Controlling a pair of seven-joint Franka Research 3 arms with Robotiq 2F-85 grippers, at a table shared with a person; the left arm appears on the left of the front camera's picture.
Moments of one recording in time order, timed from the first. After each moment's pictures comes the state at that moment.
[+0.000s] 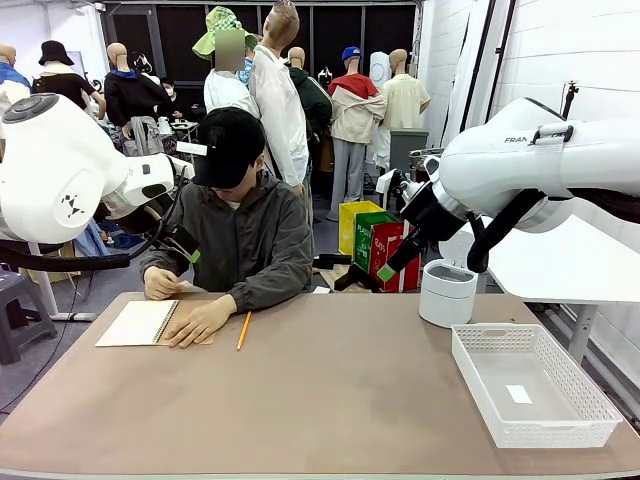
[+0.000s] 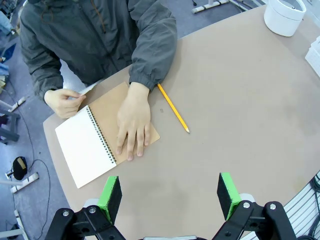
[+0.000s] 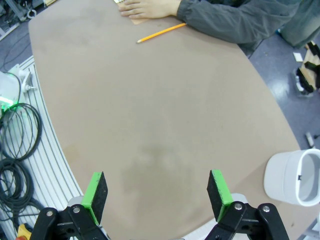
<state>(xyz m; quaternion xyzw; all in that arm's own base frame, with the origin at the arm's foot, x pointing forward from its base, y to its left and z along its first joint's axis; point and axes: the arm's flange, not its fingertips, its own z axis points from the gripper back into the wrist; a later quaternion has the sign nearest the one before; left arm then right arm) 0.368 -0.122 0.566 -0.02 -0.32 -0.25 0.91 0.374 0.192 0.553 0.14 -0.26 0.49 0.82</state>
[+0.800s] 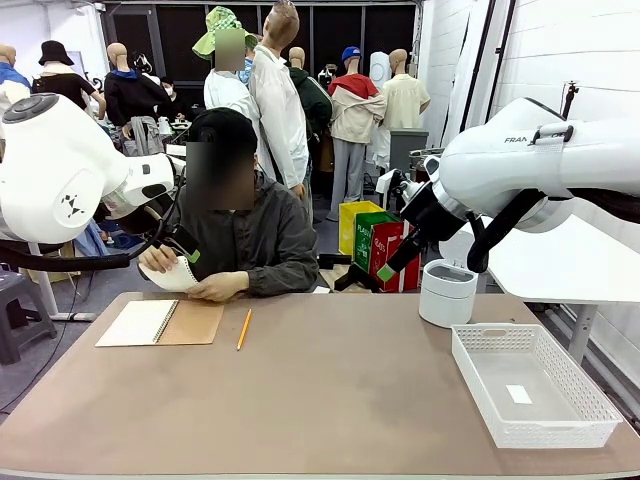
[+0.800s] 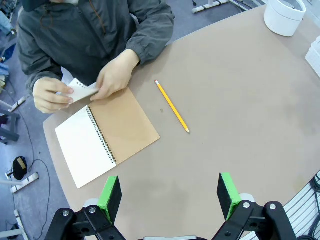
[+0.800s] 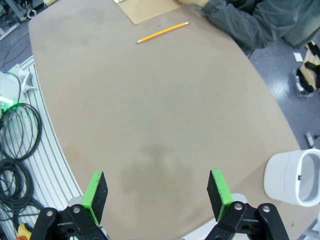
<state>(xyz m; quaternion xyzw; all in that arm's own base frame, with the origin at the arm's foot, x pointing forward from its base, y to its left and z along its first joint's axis) 0.368 -0.122 0.566 -0.02 -0.32 -0.25 0.91 0.374 0.192 0.553 0.14 -0.26 0.49 0.82</state>
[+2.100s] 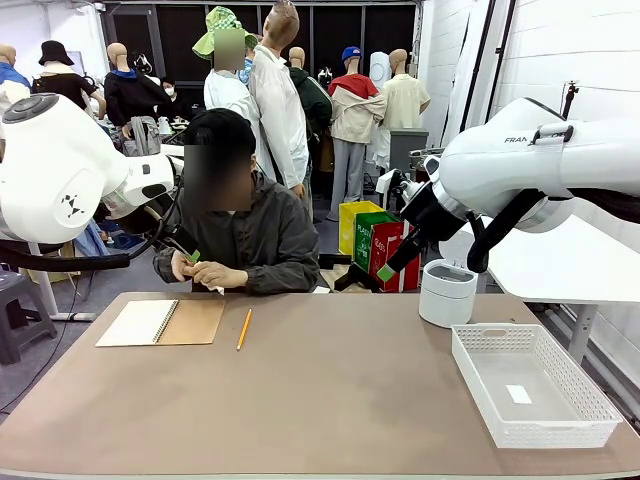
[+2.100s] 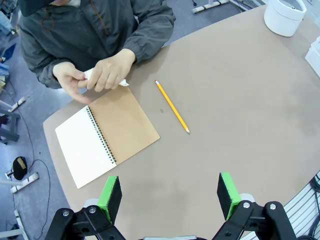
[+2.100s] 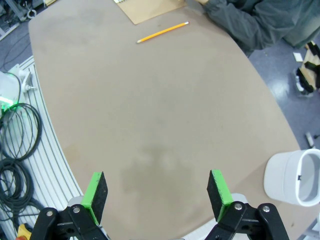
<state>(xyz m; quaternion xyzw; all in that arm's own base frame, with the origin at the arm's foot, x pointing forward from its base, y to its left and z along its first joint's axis) 0.368 -0.122 0.566 -0.02 -0.32 -0.25 0.91 0.374 0.192 0.553 0.14 -0.26 0.49 0.82</state>
